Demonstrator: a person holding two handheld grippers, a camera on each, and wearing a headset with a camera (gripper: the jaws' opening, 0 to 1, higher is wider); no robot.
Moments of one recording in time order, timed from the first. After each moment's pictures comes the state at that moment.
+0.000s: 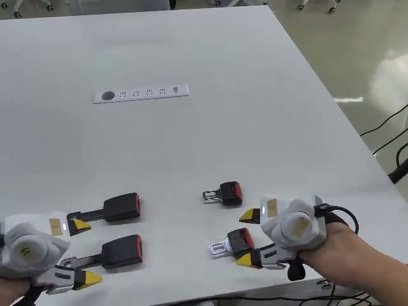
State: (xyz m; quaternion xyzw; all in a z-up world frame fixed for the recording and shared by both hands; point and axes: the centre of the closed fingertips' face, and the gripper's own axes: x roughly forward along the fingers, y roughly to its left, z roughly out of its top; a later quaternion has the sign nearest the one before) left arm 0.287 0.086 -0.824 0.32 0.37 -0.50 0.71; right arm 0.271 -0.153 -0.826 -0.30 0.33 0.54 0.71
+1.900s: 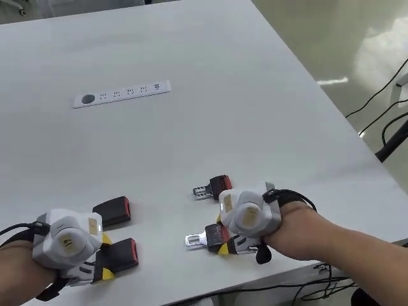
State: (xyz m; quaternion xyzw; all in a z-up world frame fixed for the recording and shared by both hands) left arm 0.287 0.066 -0.858 0.38 0.42 -0.56 0.61; right arm 0.282 -0.120 -0.853 -0.34 0.35 0.56 0.67
